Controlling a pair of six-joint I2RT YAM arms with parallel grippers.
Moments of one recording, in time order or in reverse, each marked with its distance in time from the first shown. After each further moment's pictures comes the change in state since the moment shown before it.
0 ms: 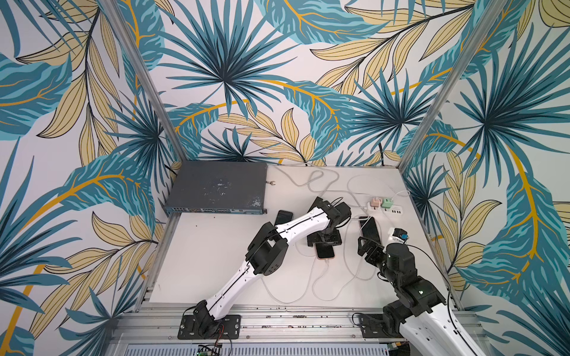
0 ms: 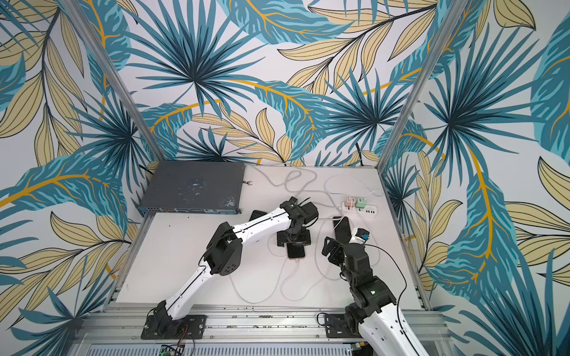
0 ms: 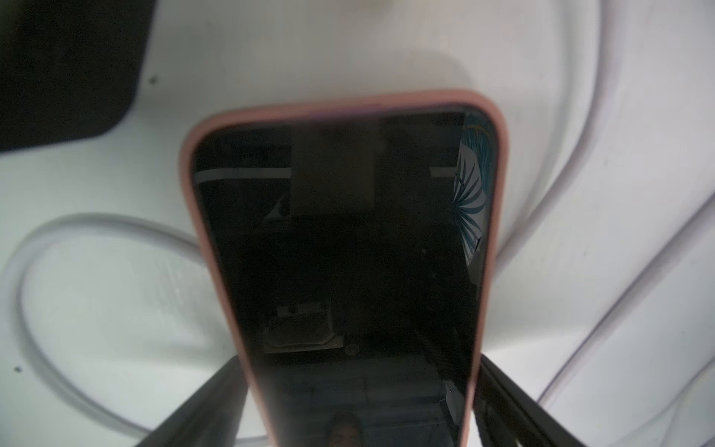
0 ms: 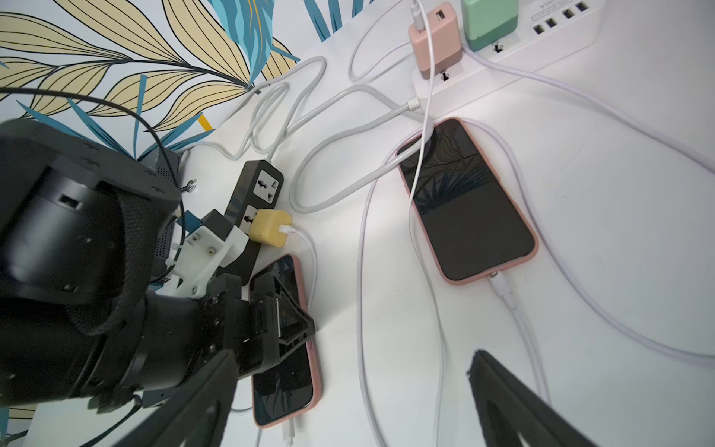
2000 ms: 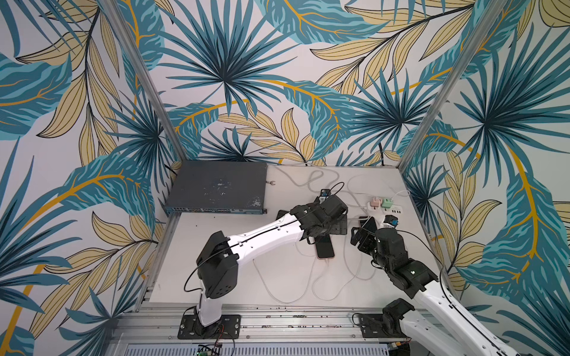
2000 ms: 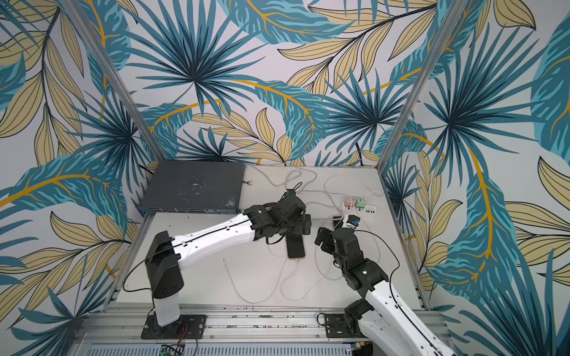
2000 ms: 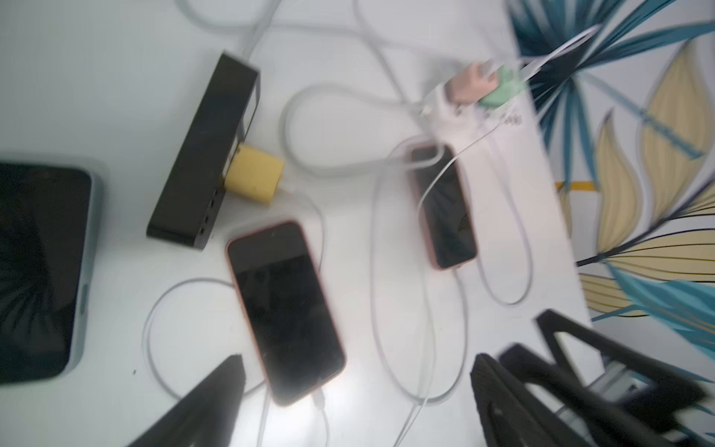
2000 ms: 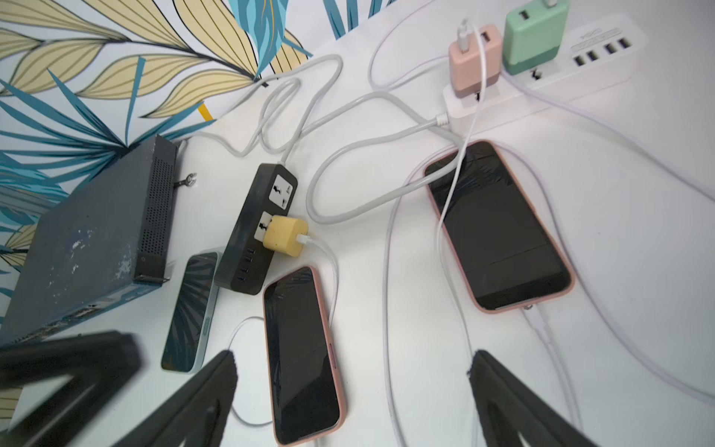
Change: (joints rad) left arm -0.071 -0.566 -0.552 0.494 -0.196 0.143; right arm 0.077 0.239 0.173 0.024 0.082 -0.008
